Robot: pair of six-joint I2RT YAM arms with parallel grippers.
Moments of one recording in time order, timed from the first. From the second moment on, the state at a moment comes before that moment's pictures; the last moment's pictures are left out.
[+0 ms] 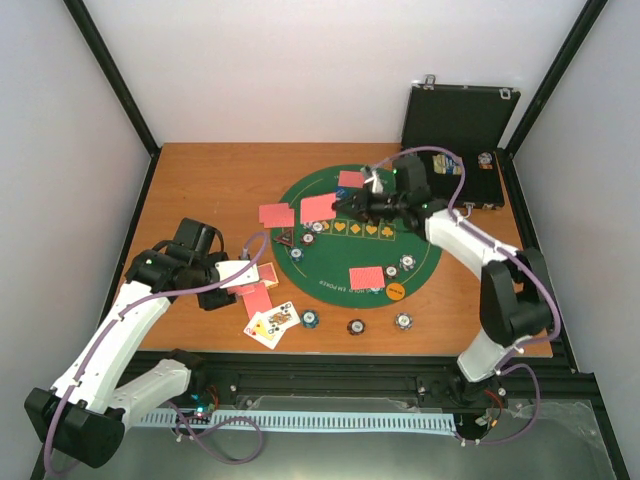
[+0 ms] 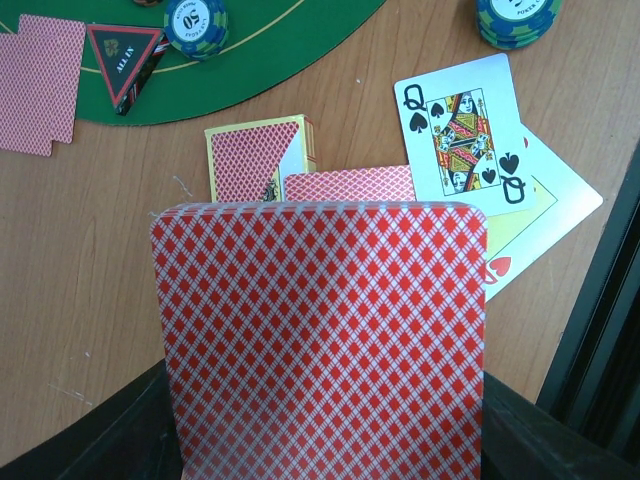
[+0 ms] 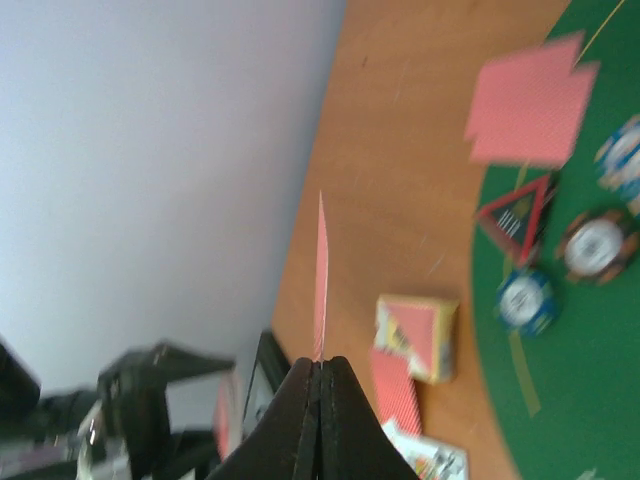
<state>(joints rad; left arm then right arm) -0.35 0.95 0.95 -1.14 0.15 0.94 0.42 1.61 1.12 -0.04 -0.88 0.84</state>
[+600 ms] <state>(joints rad) -0.35 0.98 0.95 -1.14 0.15 0.94 0.11 2.52 2.23 -0.47 -0.86 0.64</state>
